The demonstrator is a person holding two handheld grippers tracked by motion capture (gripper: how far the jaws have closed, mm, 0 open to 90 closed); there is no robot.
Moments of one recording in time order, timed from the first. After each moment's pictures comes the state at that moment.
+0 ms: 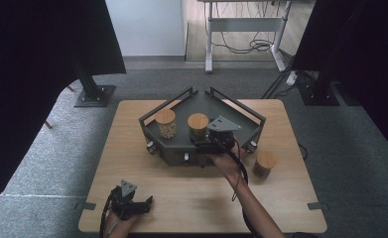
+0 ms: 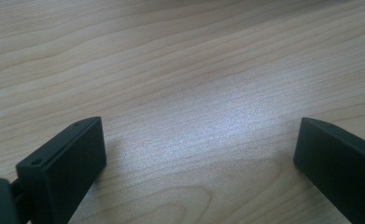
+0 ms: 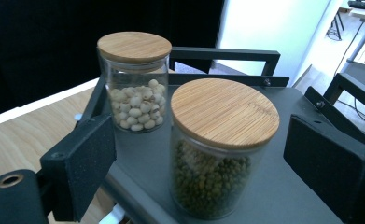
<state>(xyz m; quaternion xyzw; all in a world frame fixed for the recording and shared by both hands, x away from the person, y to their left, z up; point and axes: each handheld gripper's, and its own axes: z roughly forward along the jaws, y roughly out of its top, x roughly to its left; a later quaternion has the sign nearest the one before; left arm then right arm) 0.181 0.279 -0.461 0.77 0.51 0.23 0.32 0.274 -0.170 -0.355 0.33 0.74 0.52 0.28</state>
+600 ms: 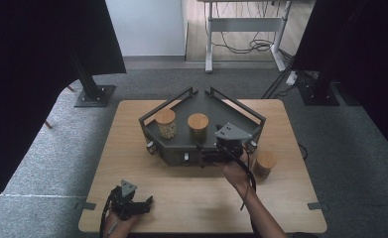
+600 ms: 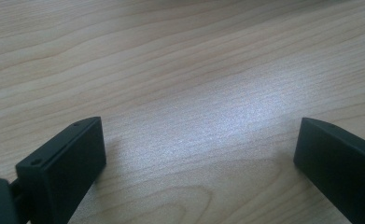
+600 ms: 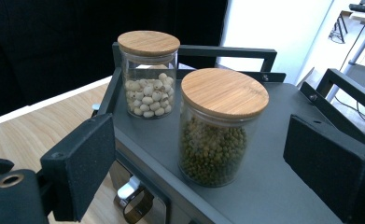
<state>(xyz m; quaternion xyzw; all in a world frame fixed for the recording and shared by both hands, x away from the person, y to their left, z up) 0.181 0.278 -0.461 0.77 0.51 0.23 0.32 0.247 -0.191 -0.353 0.33 0.74 0.52 0.27</state>
